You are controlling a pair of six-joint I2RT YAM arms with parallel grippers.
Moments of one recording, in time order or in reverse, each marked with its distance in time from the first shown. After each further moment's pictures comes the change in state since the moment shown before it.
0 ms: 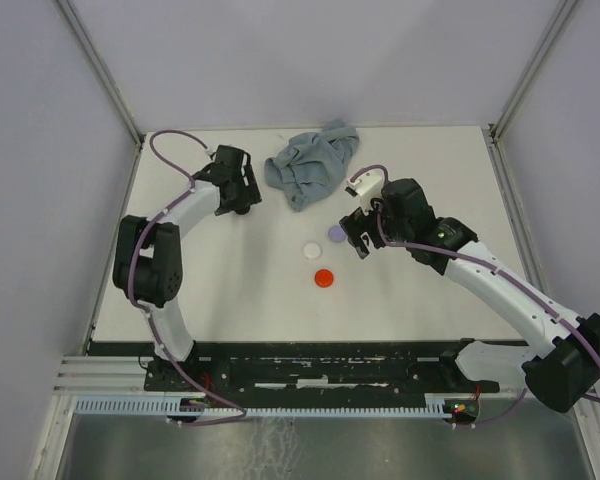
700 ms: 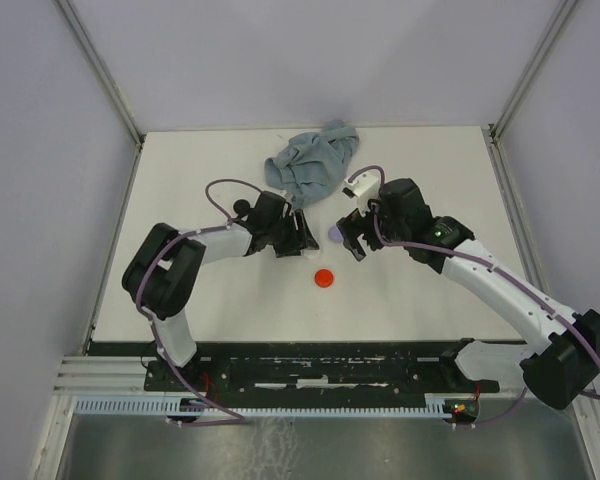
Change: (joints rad) left arm -0.258 0.011 -0.335 0.478 0.476 -0.246; right arm 0.000 0.022 0.000 0.000 -0.072 0.028
